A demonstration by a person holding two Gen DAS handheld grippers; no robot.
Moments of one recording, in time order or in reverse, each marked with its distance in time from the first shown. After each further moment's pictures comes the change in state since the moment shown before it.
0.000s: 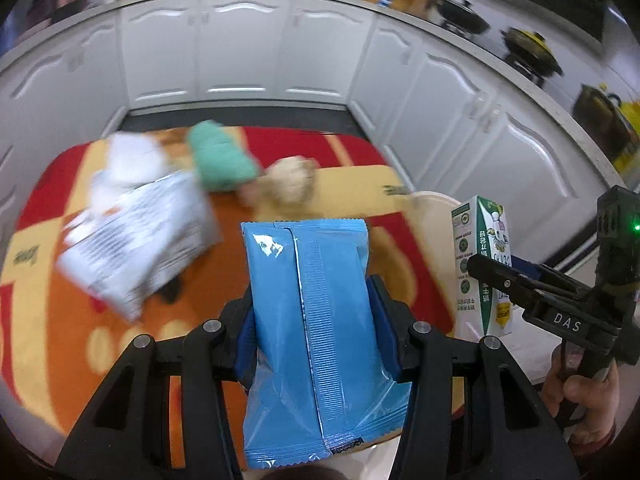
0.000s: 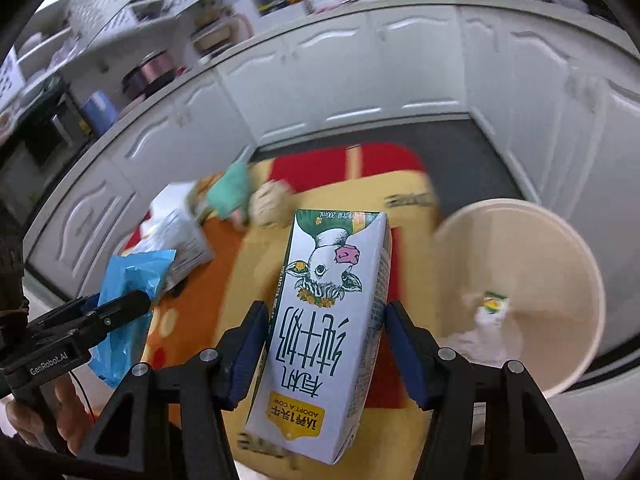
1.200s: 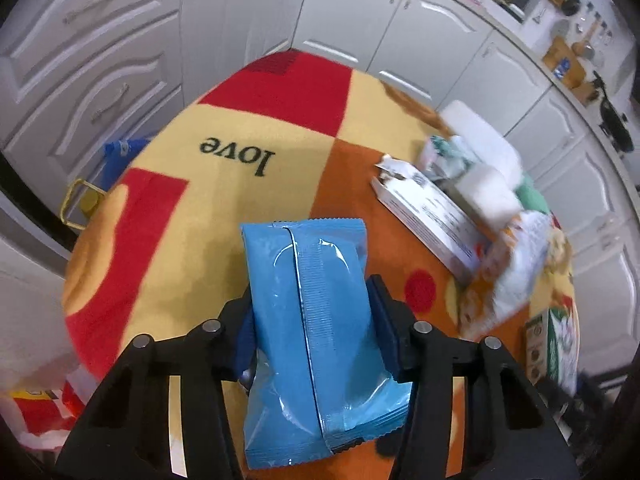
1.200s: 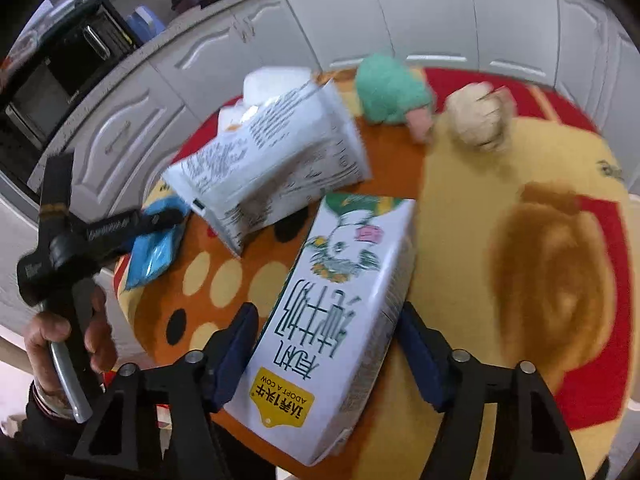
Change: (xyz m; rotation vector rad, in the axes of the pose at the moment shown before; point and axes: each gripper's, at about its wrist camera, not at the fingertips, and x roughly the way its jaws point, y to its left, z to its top) left arm -0.035 0.253 -0.059 -0.485 0.021 0.272; right arm 0.106 0.154 -0.025 -0.184 0.218 0.145
